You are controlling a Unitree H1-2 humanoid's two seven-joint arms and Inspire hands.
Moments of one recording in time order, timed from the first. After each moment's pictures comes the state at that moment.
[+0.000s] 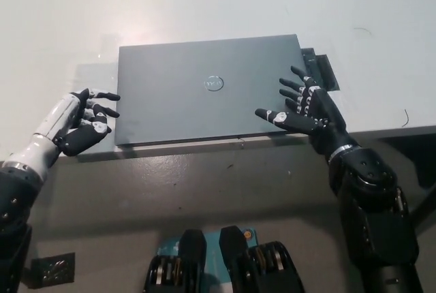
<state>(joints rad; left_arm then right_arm) -0.42 0.42 -0.04 -0.11 0.13 0.42 -0.19 -0.59 0.05 -0.08 0.32 0.05 0.41 0.05</state>
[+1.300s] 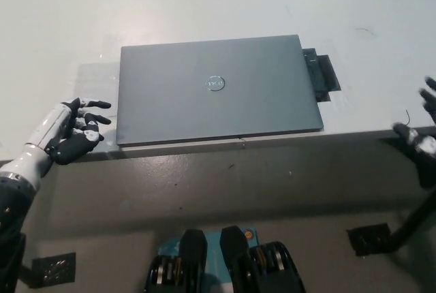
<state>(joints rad) -0.39 0.41 0.00 -0.12 0.12 0.43 -0.19 -0.17 -0.23 -0.19 -0.39 0.48 0.47 -0.13</state>
